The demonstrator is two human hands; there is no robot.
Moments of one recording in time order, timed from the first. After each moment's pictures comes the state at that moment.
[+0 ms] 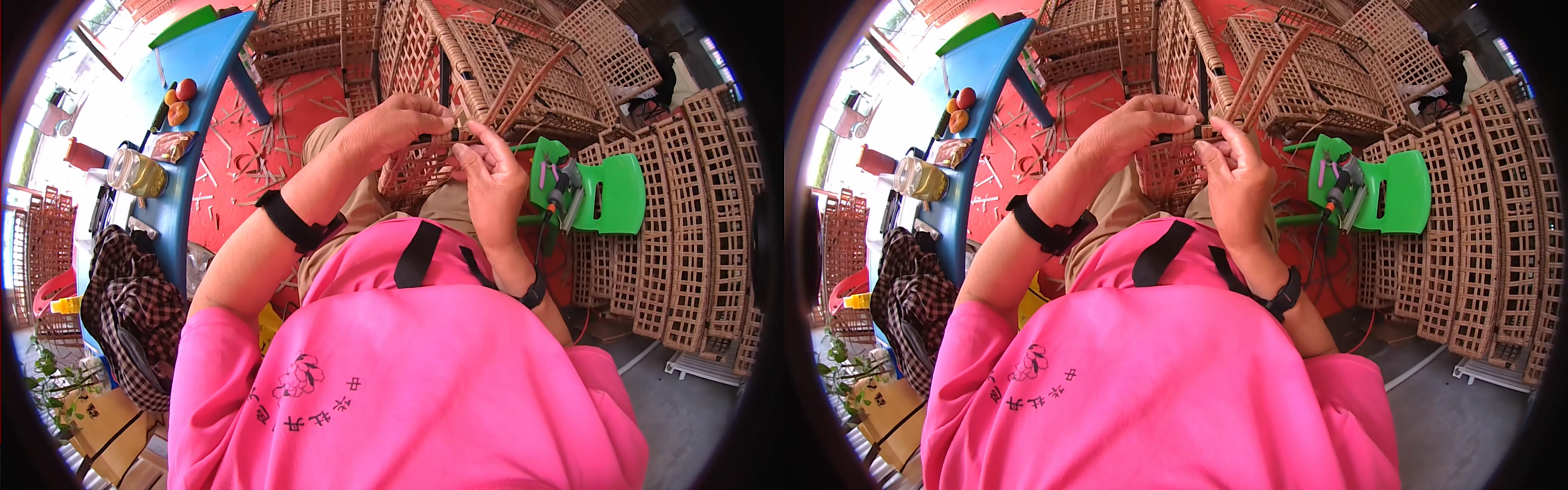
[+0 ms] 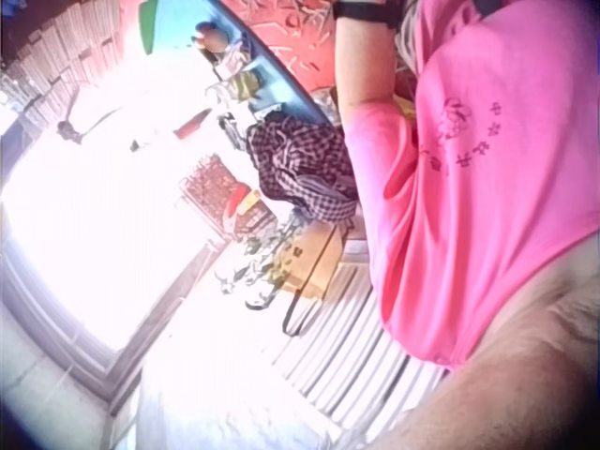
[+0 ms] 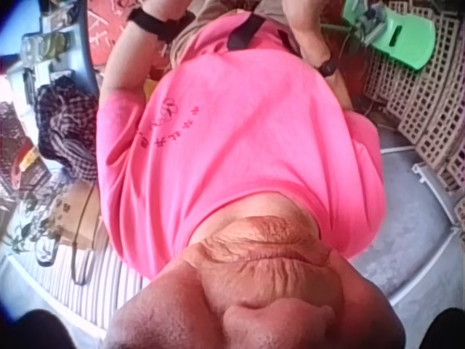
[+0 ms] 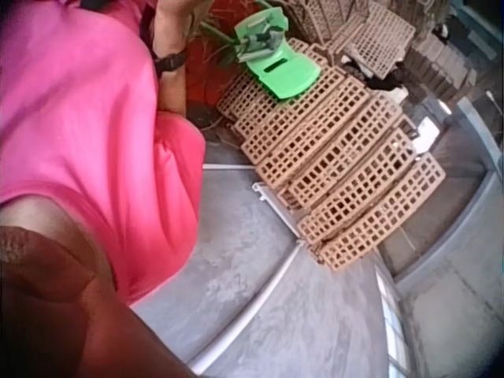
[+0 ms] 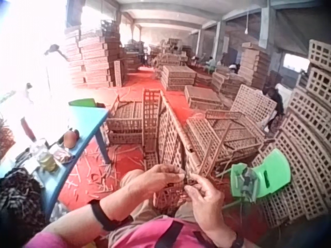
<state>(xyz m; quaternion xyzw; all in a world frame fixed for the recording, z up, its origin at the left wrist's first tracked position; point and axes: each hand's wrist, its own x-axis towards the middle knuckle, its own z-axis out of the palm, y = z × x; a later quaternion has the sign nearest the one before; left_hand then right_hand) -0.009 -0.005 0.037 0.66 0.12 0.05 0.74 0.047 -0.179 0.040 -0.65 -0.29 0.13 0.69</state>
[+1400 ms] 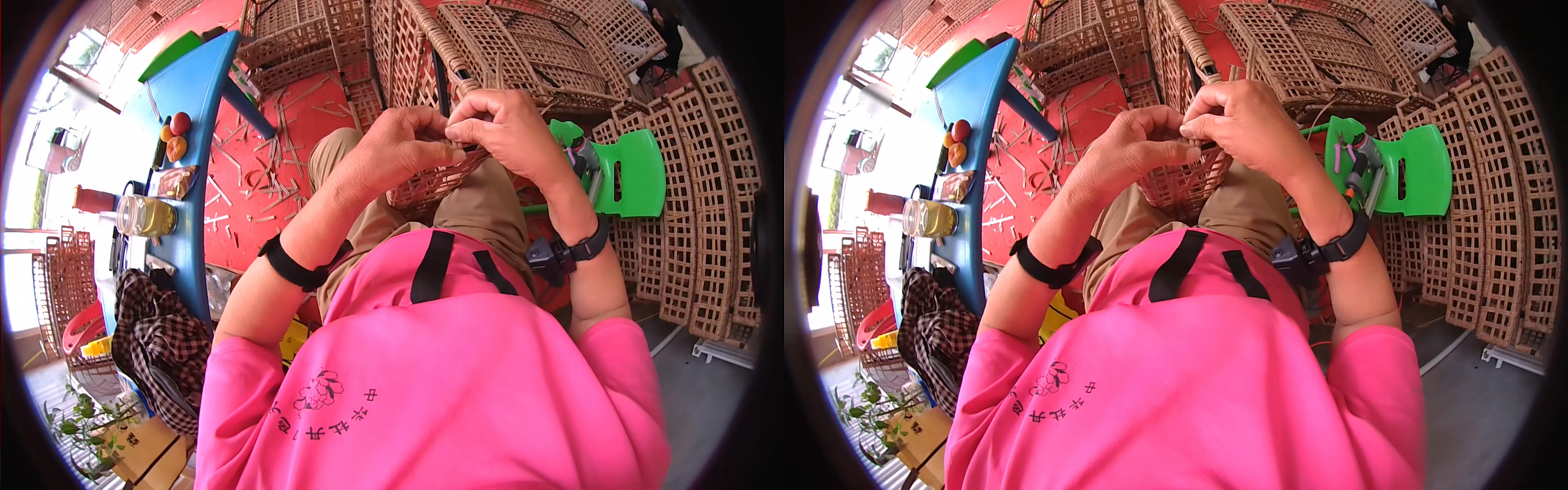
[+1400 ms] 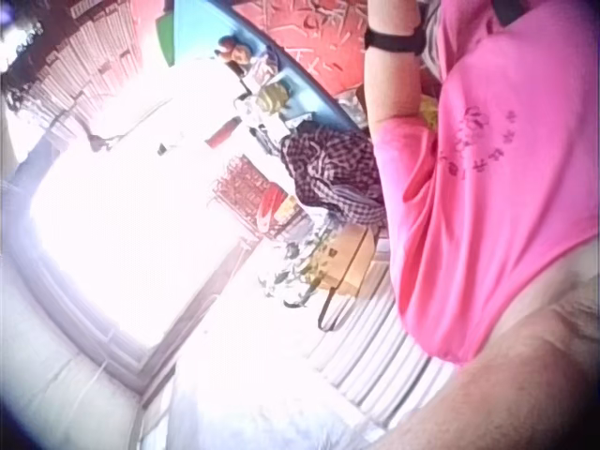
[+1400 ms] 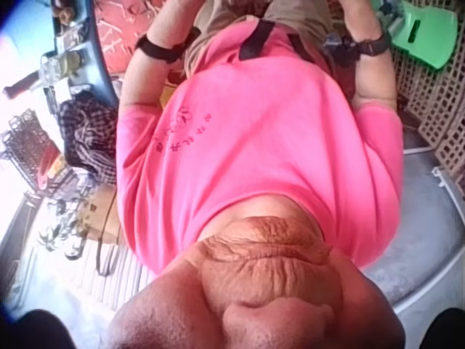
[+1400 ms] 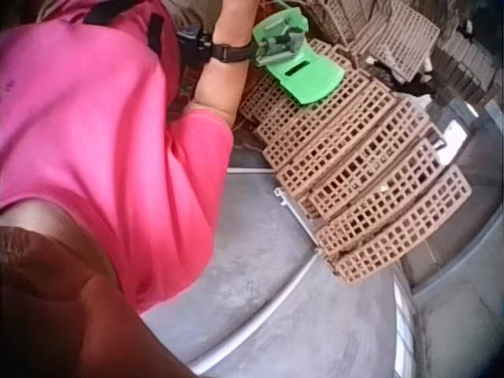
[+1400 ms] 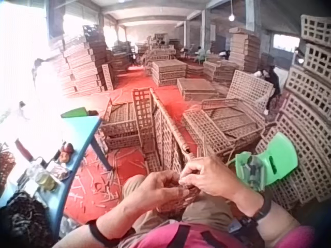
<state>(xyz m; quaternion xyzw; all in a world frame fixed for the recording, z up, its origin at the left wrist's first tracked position) -0.015 -0.017 0.063 0.72 0.12 0.08 0.68 0.129 -0.147 0.094 -0.72 -0.53 0.18 0.42</state>
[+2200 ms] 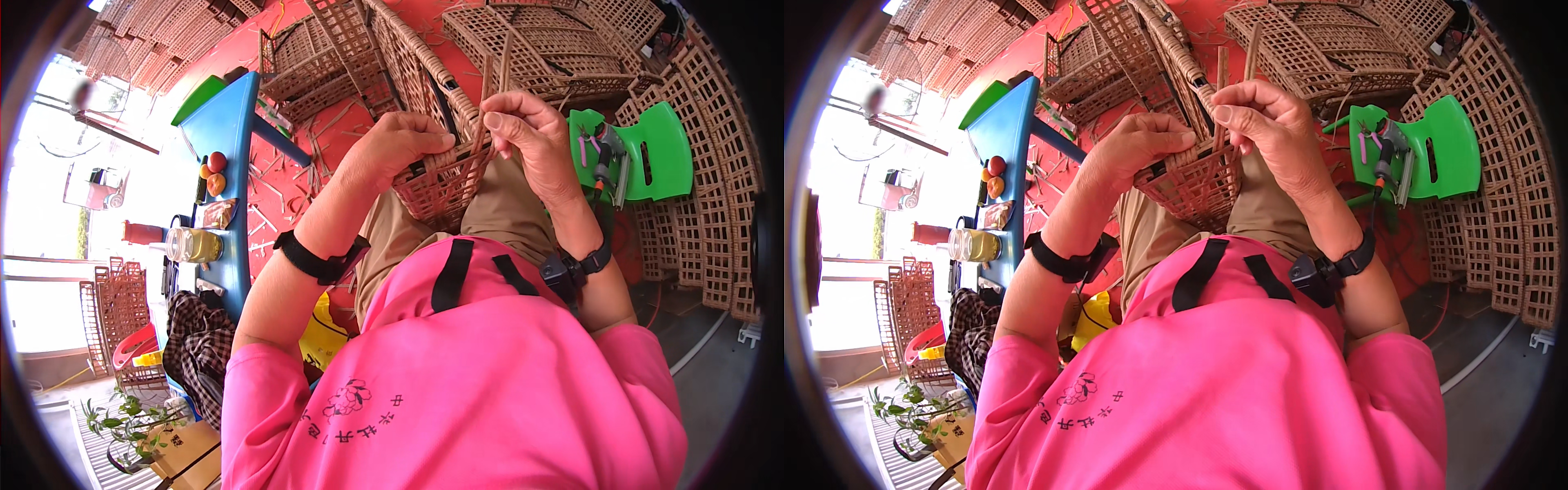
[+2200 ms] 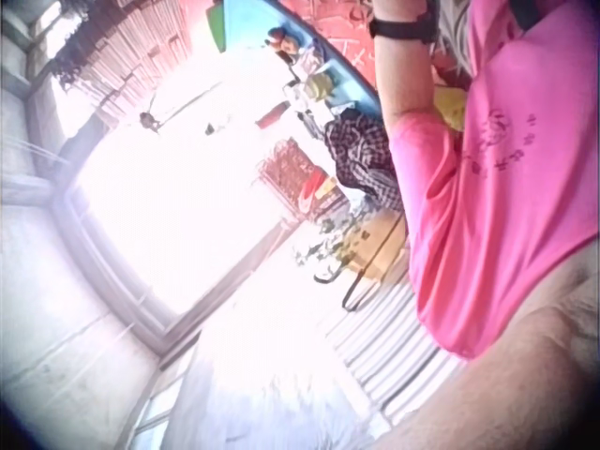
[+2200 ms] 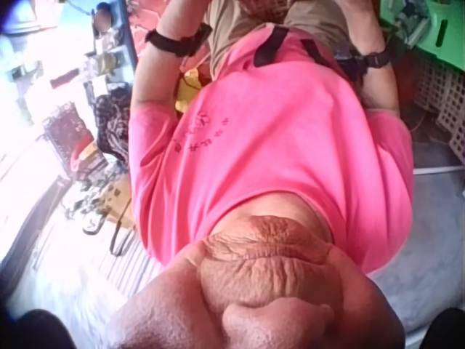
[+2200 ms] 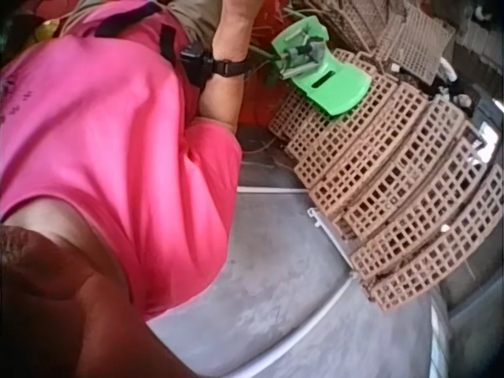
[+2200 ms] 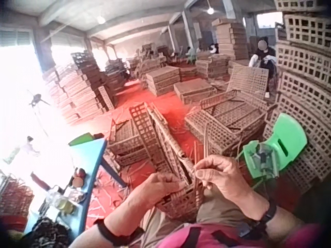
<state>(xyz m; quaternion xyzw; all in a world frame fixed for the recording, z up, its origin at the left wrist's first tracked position) 0.009 -0.002 0.070 0.66 0.19 -0.02 0.73 0.129 -0.184 0.072 -0.52 -0.35 0.28 0.73</state>
